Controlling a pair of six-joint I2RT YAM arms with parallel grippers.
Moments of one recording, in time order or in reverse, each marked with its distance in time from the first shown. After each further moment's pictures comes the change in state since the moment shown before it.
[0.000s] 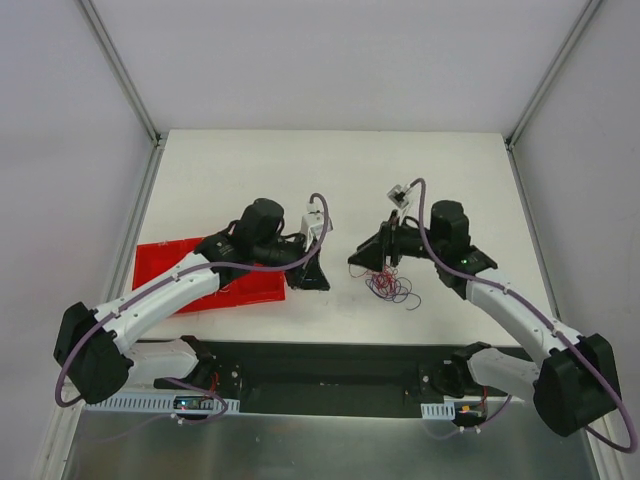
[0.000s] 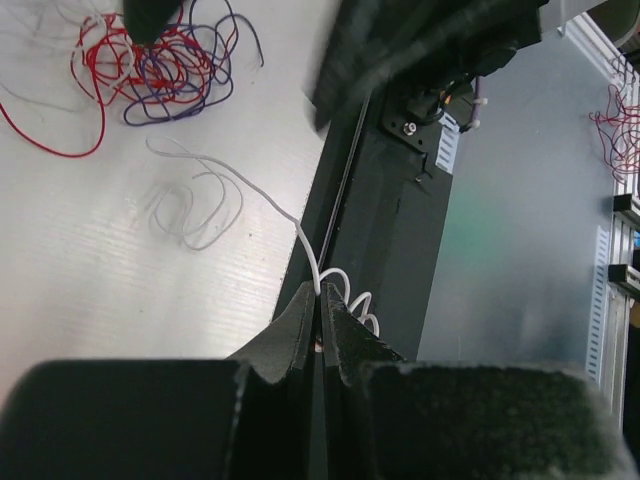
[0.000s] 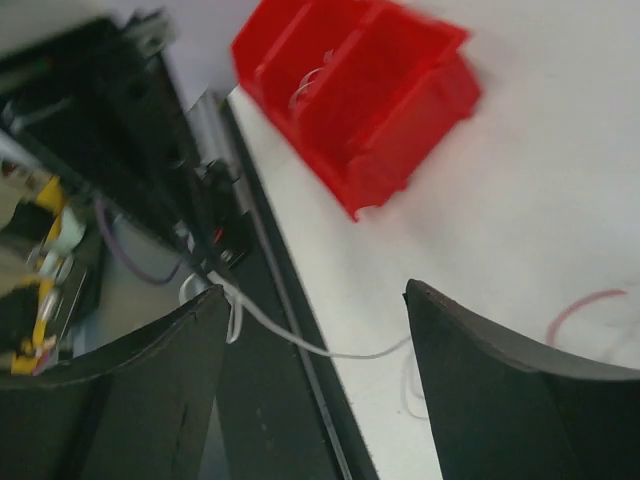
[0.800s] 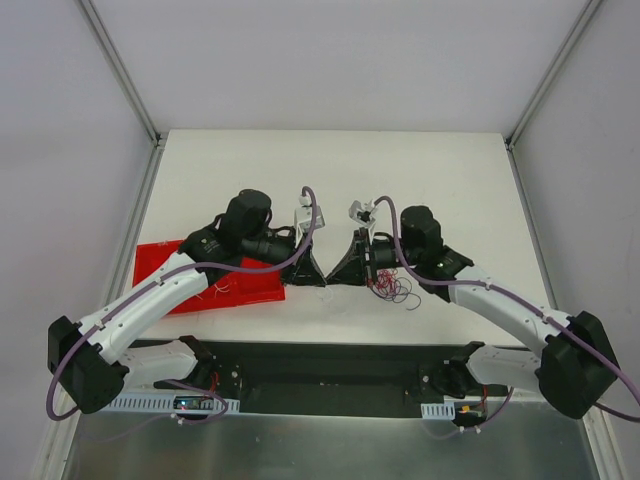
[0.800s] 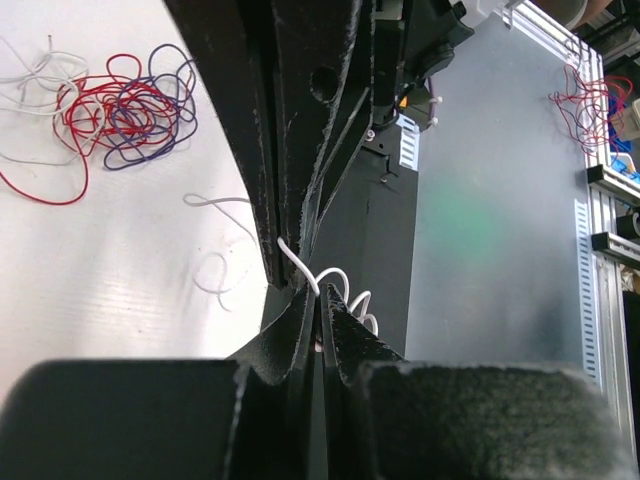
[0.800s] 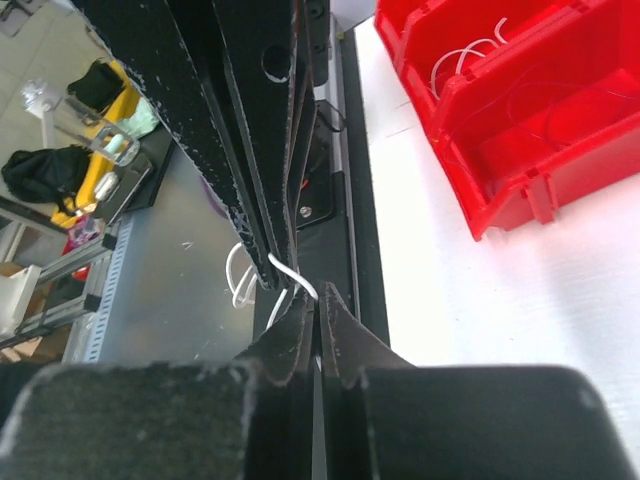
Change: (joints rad) left arm 0.045 -0.064 0.087 -0.079 0.151 0.090; right arm 0.275 0.080 0.018 0.138 -0.211 -0.074
